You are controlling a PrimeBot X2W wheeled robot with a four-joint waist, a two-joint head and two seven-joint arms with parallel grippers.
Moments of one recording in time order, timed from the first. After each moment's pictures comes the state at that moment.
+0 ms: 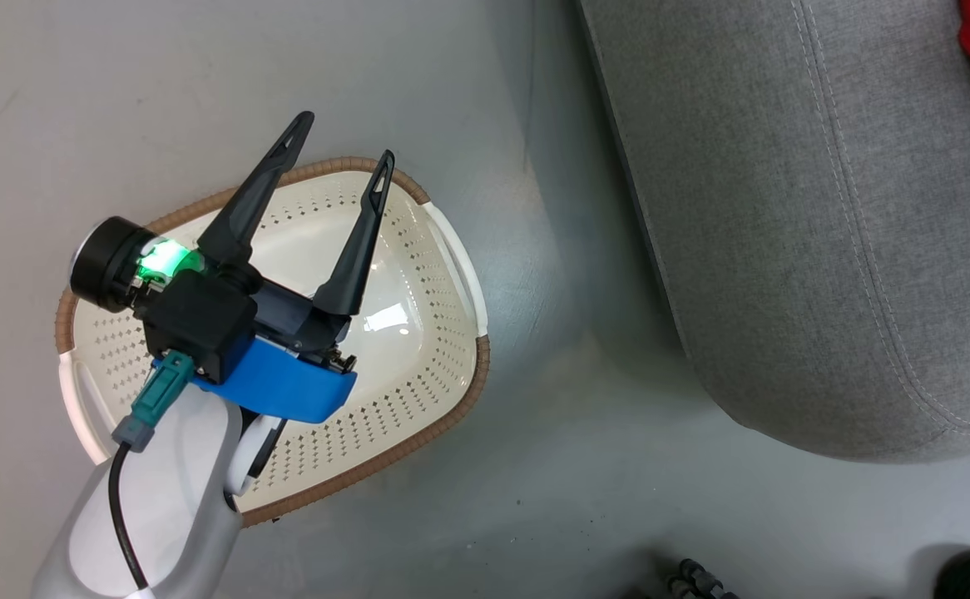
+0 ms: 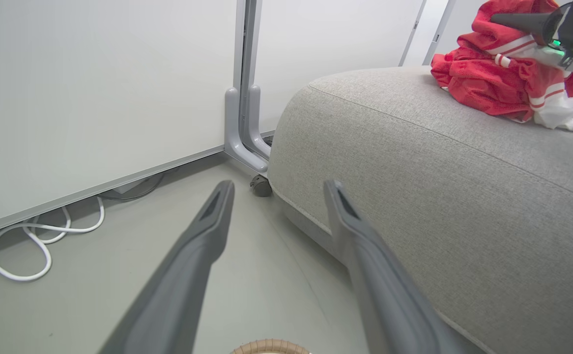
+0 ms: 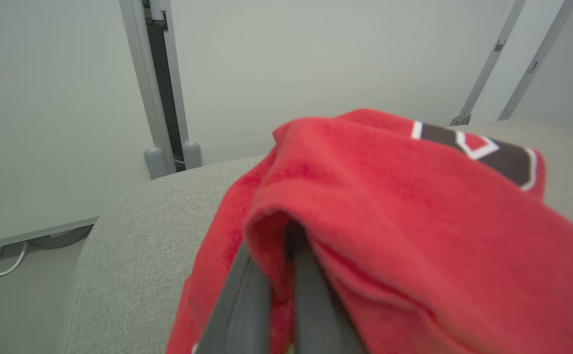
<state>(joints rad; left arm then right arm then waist) -0.51 0.30 -0.42 0.10 -0.23 -0.13 -0.26 -1.07 -0.42 -0.08 0.76 0.40 0.13 -0.26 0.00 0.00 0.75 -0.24</state>
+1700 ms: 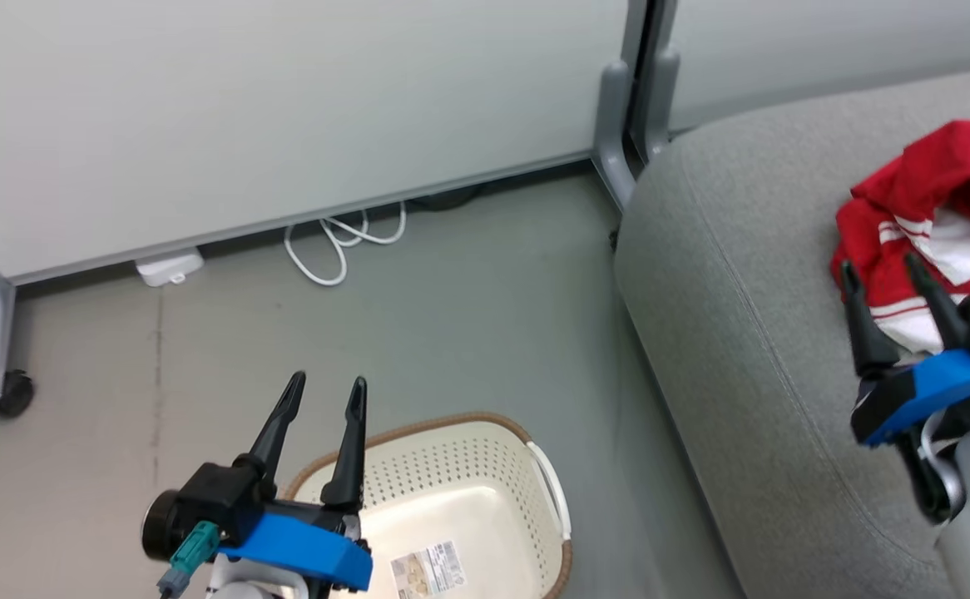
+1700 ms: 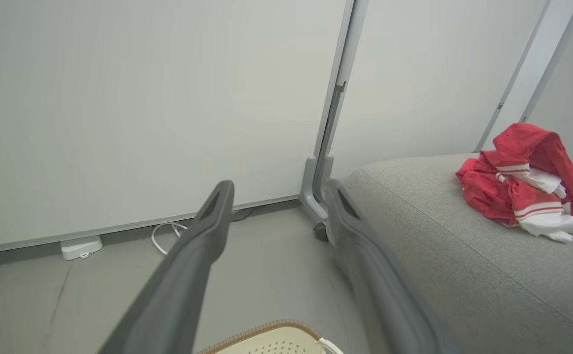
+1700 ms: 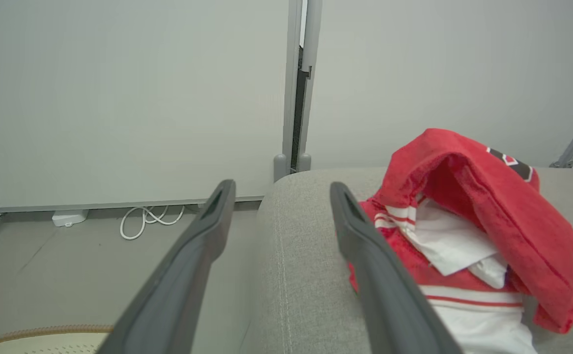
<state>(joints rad) -0.10 0.09 -0.24 0.24 -0.29 -0.13 -0.26 -0.47 -0.34 0.09 0.61 0.28 0.13 -0.24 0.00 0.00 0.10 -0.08</state>
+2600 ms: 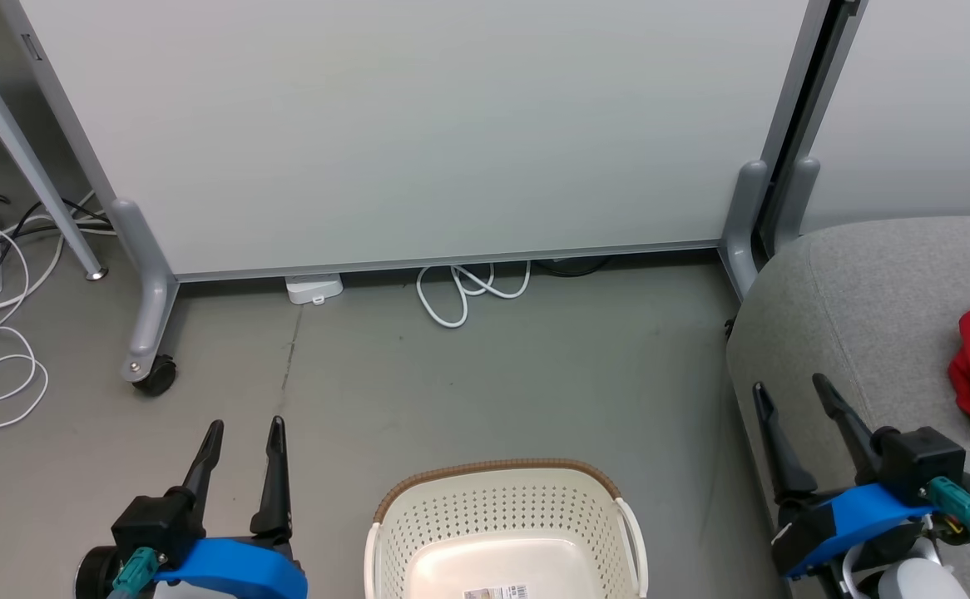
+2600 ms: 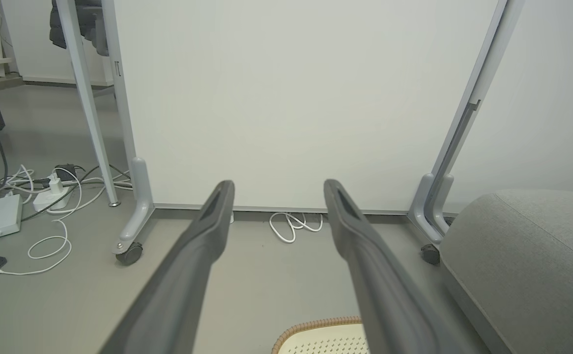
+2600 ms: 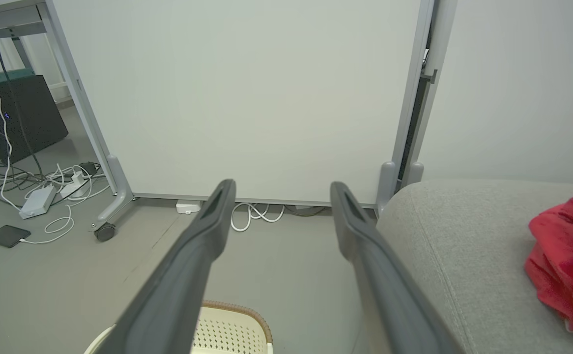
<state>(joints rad) -0.06 0.10 -0.08 0.35 -0.25 -0.13 -0.26 -0.13 -0.14 0.02 0.30 0.17 0.13 -0.17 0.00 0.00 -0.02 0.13</state>
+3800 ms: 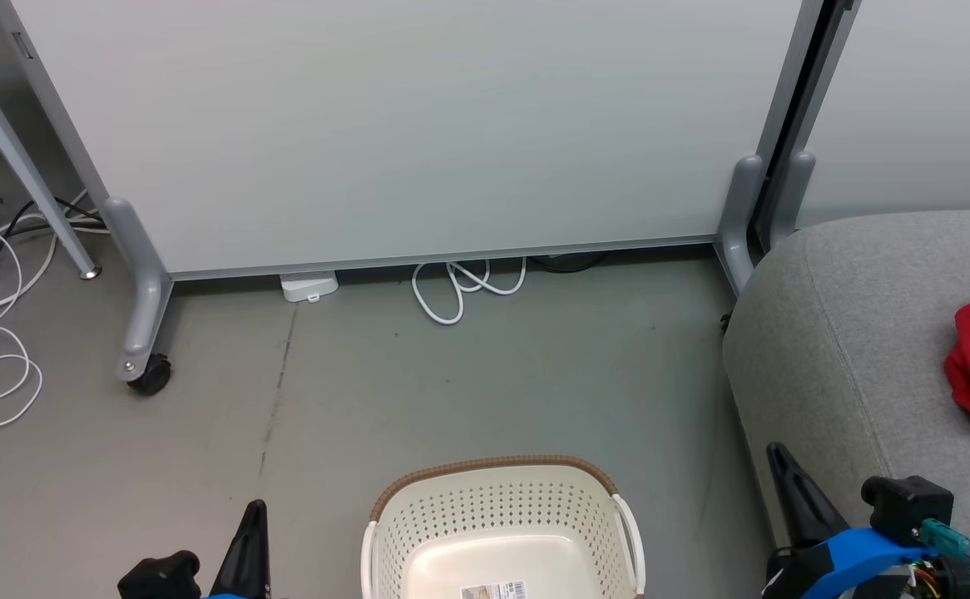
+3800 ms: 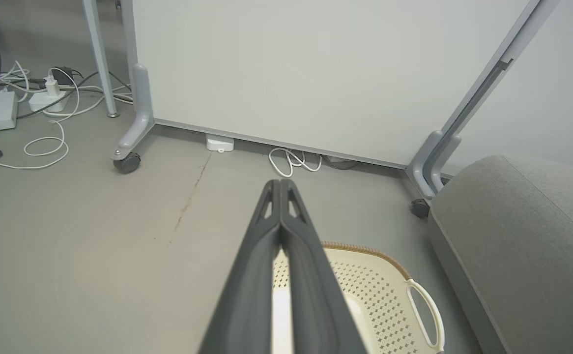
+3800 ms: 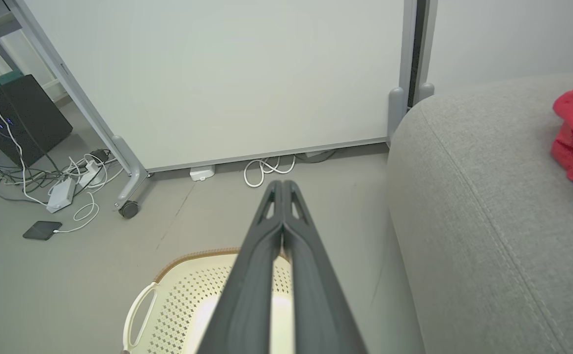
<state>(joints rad) 0.02 0.08 -0.07 0.46 -0.35 -0.13 -0.23 -0.04 -0.09 0.02 0.33 0.25 0.13 -0.12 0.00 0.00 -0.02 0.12</state>
